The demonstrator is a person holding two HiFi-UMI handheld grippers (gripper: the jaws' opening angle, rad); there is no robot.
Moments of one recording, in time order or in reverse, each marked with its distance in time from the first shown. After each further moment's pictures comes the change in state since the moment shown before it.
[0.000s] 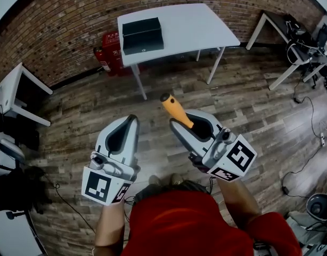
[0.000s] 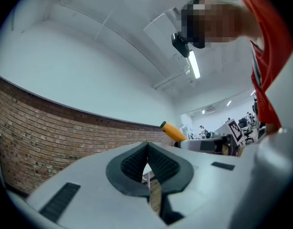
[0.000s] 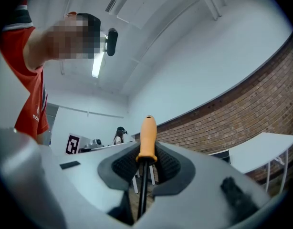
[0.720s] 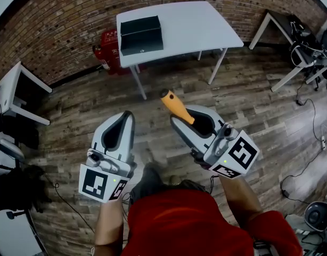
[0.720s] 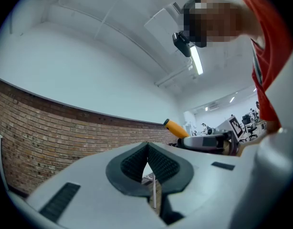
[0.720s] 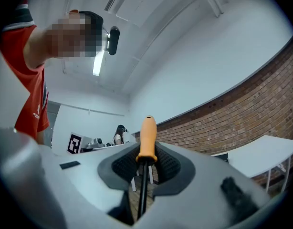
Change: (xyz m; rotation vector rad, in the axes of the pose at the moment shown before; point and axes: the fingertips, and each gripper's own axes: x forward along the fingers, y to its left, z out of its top) left arm 0.039 0.032 -0.019 0.015 0.018 0.036; right arm 0.018 -0.051 -0.004 -0.024 0.022 0.024
